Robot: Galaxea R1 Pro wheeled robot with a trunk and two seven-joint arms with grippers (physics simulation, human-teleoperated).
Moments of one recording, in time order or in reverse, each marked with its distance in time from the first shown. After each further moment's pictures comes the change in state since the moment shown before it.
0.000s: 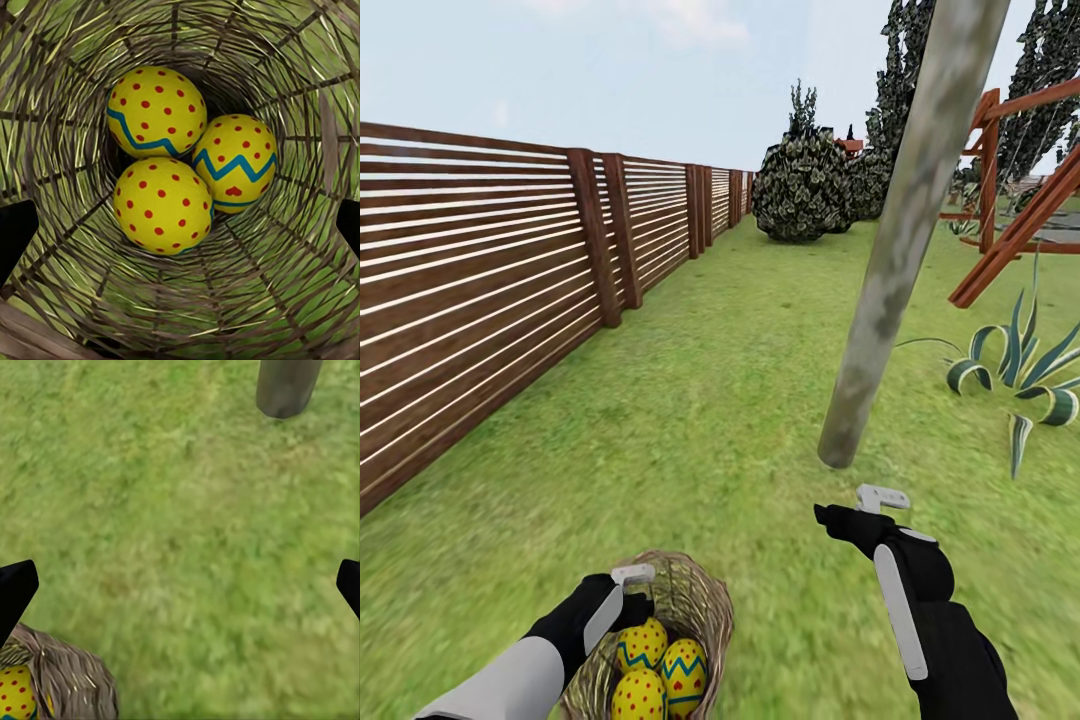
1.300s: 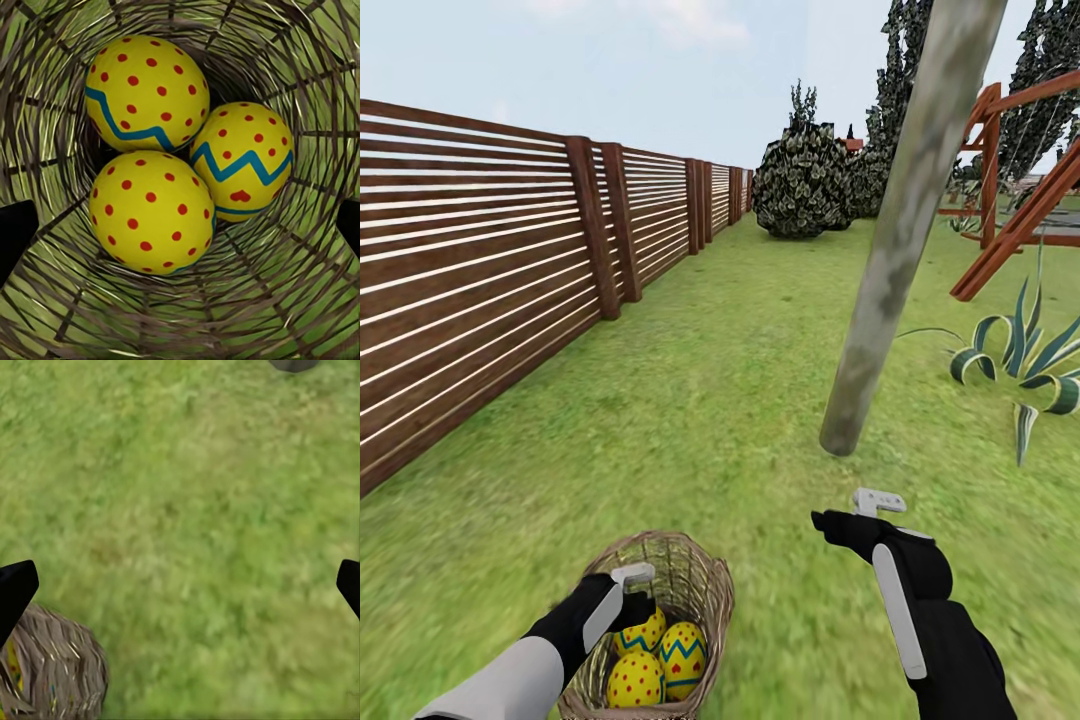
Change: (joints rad) left arm 0.000 0.002 -0.003 -0.002 0.051 -0.004 0.004; right arm -0.002 0.001 0.006 0.000 -0.001 0.064 0.003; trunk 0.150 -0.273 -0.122
